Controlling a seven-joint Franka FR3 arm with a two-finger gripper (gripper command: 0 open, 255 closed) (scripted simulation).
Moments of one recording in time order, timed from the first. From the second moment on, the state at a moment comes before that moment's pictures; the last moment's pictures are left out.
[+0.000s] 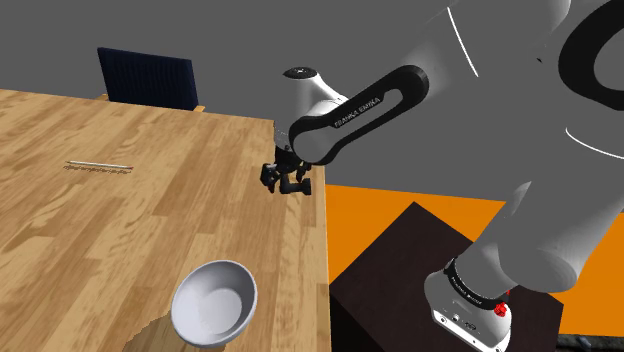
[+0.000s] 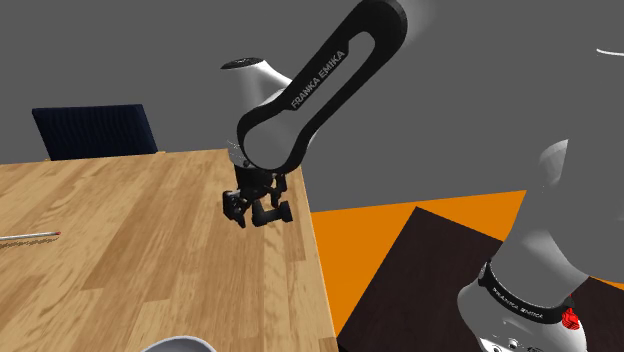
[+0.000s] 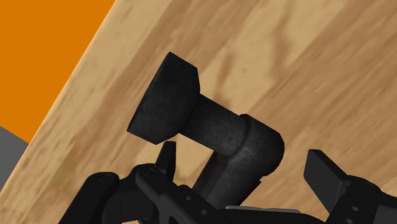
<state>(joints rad) 0.13 0.16 0.21 -2.26 -0.05 2.46 0.53</state>
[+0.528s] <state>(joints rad) 0.13 0.15 0.21 -2.26 -0.05 2.46 0.53</state>
